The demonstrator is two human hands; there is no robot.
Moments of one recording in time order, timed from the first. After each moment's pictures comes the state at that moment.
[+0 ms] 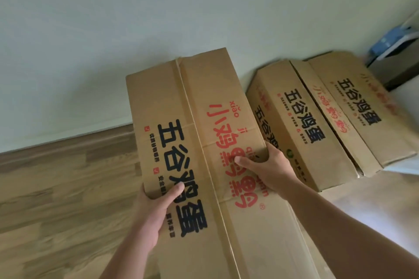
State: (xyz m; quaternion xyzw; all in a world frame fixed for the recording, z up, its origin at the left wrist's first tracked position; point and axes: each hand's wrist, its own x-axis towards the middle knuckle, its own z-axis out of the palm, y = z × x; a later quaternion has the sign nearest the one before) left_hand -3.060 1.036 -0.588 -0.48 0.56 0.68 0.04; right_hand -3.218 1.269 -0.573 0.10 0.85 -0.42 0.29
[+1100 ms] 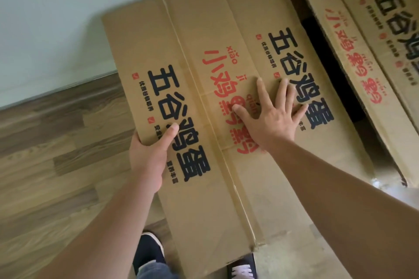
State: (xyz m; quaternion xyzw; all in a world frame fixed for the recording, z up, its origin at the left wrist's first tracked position) left_hand -3.330 1.182 -0.836 -0.55 0.57 0.61 0.03; right_hand -3.441 1.404 -0.838 0.02 0.98 -0.09 0.18
